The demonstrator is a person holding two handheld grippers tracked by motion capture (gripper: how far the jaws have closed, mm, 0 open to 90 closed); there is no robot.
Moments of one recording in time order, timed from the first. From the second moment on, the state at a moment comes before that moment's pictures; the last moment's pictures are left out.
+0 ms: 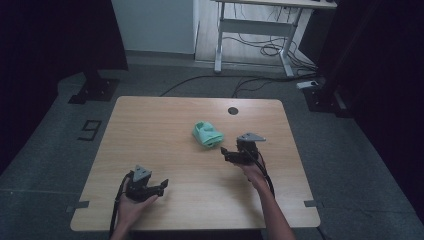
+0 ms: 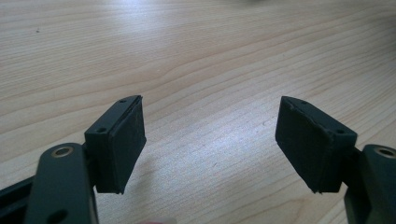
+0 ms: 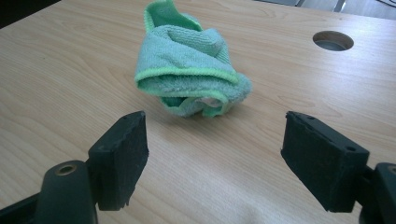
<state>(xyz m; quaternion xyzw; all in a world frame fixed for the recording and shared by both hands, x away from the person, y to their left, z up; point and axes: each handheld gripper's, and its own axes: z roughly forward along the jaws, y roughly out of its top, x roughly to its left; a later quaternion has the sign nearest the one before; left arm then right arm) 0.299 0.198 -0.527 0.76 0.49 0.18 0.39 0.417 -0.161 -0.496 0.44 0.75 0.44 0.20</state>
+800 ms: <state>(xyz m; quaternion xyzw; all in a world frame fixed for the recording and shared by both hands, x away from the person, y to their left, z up) 0.298 0.196 -0.527 0.76 0.49 0.17 0.40 0.450 -0.132 -0.502 0.44 0.76 0.44 0.18</state>
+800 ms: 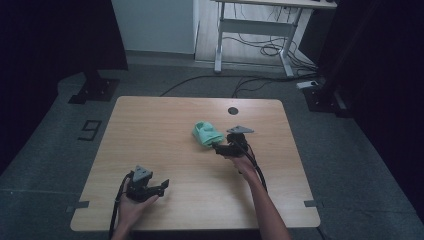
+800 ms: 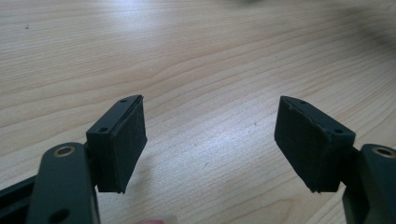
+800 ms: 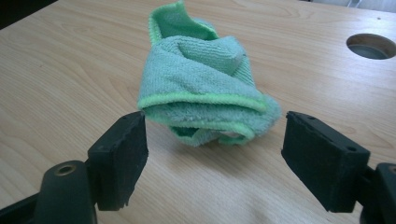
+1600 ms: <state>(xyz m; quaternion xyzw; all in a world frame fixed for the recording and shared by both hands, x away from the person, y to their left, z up) 0.298 0.198 -0.529 0.76 0.49 0.16 0.40 0.491 -0.085 -0.503 0.44 0.77 0.42 0.17</state>
